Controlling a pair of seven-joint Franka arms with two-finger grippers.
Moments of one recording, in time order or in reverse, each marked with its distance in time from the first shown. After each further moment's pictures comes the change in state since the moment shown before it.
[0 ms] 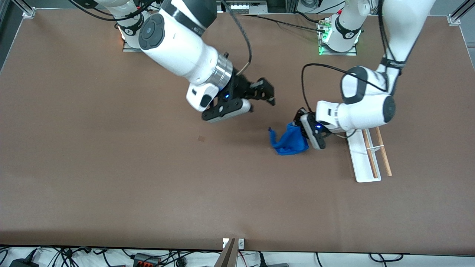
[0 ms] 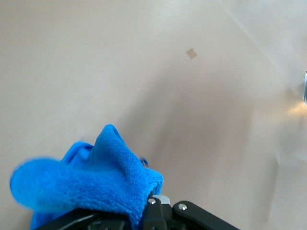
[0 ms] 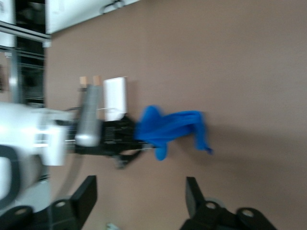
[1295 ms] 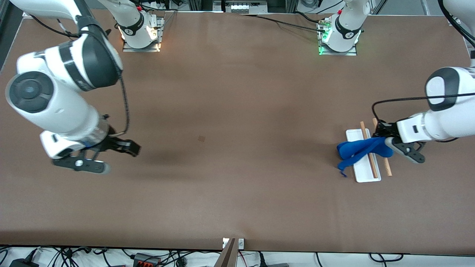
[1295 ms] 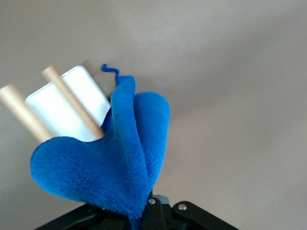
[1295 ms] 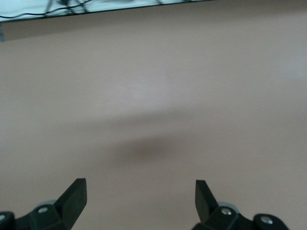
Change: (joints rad) left arm 0.285 -0.014 0.074 0.148 0.479 -0.242 -0.353; right arm -0.319 -0.095 -0.169 -0.052 -0.386 -0.410 -0.192
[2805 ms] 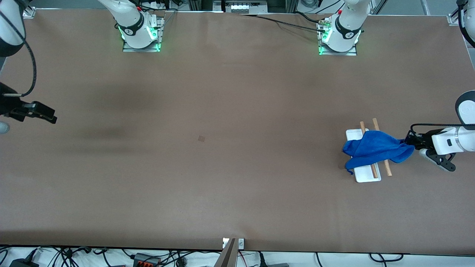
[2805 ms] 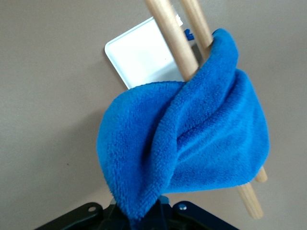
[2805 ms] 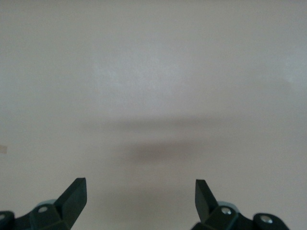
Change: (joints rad) left arm 0.176 0.233 0.013 0.135 0.088 0.005 0.166; right arm -0.006 -0.454 -0.457 -0.534 0.296 0.136 -0.504
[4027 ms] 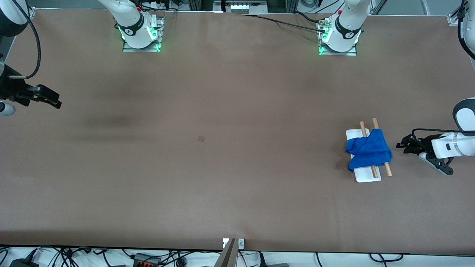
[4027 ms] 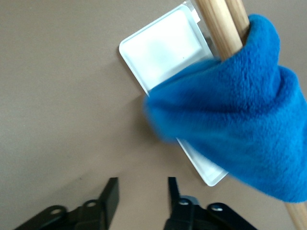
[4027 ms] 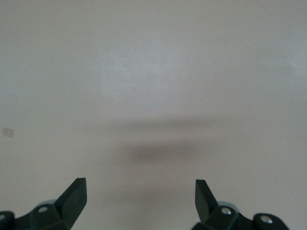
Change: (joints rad) left arm 0.028 0.074 0.000 0.032 0.000 0.051 0.096; right arm 0.011 -0.084 0.002 -0.059 0.001 -0.039 0.017
